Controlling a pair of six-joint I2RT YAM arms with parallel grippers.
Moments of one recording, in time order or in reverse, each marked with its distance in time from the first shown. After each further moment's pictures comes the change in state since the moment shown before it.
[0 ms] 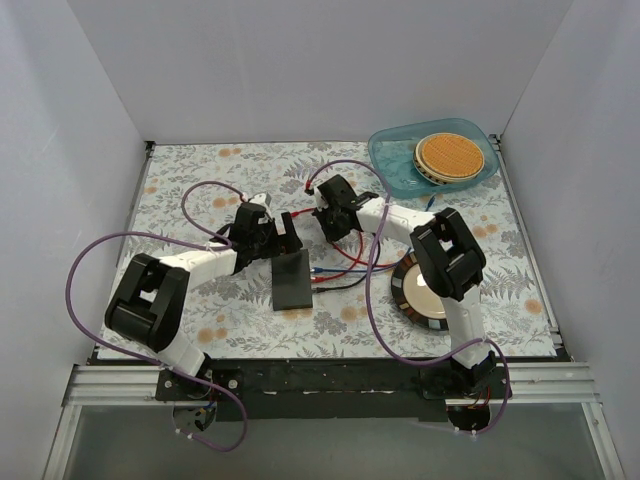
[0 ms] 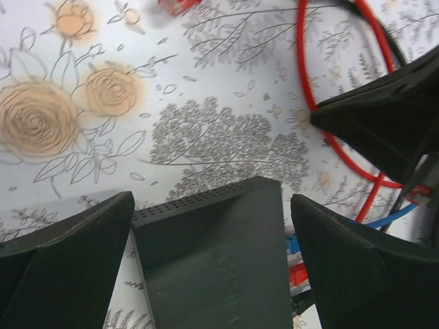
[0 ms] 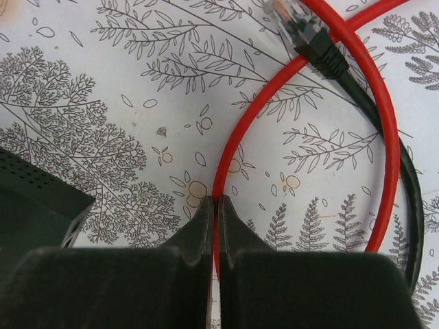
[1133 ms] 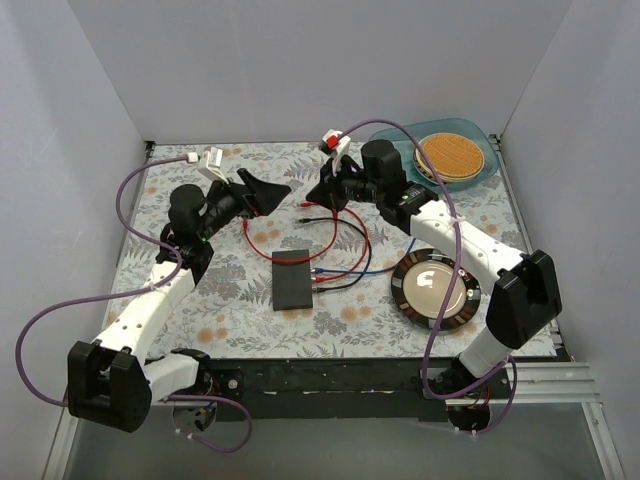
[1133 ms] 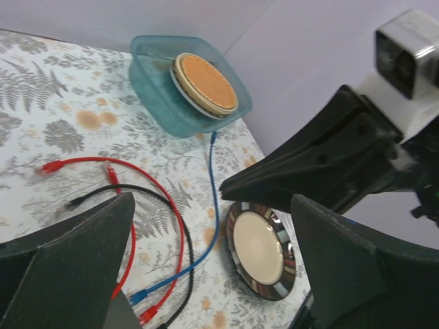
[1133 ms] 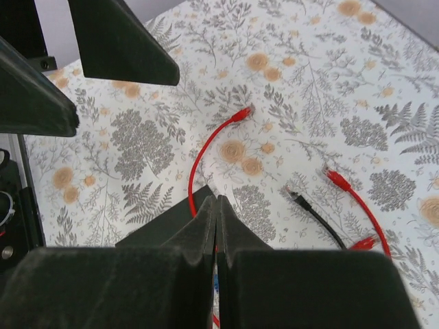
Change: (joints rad) left arm 0.164 -0.466 0.035 0.220 0.350 -0.141; right arm -0.040 -0.500 -0.128 0.317 -0.462 -0.027
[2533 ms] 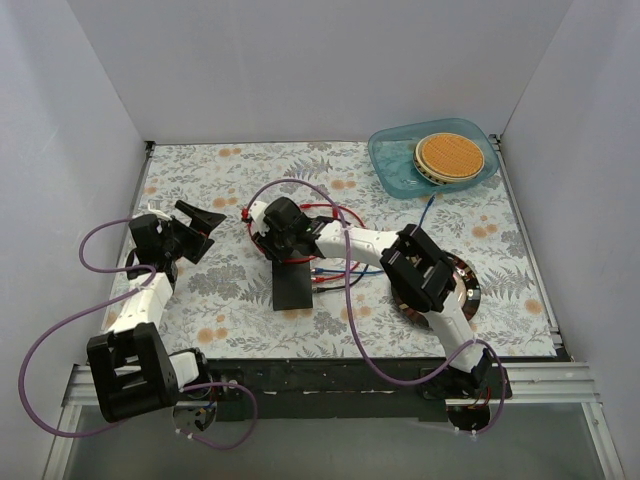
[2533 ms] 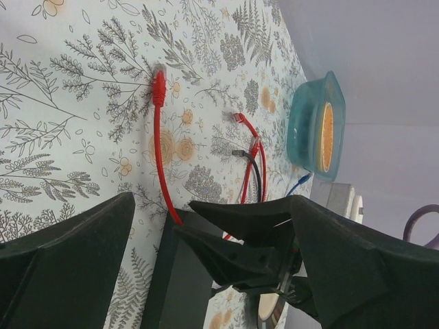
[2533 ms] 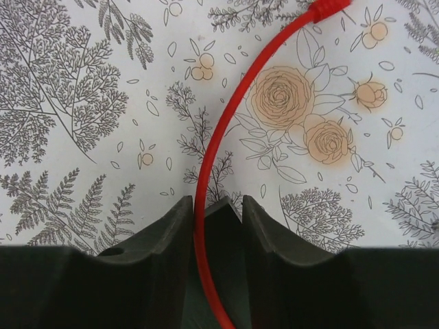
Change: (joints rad) left arm 0.512 0.061 -0.229 -0.196 0.099 -0.209; right arm 0.306 0.586 0.255 -0.115 0.373 -0.116
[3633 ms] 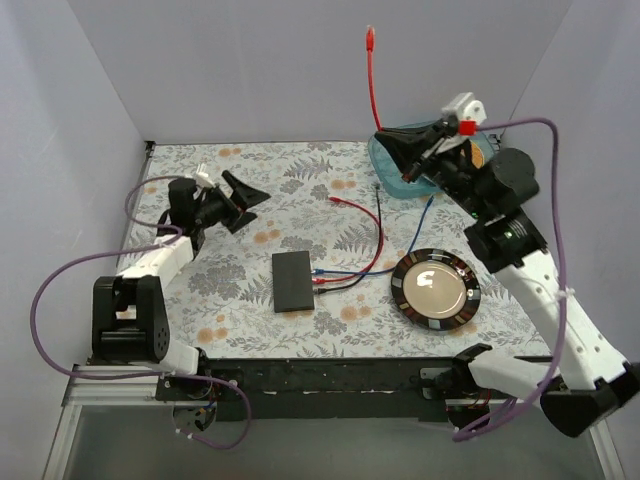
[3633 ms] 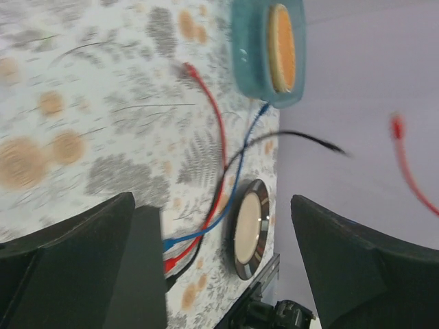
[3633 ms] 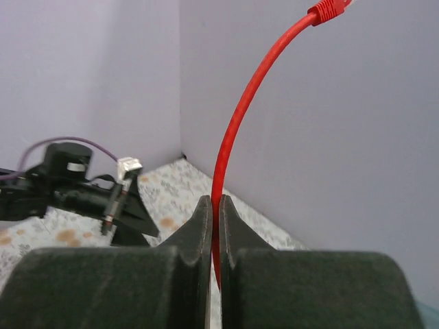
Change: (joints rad) left arm -0.230 0.262 0.196 0.113 0.133 -0.021; right arm -0.458 -1.056 -0.342 0.283 -0.200 0.125
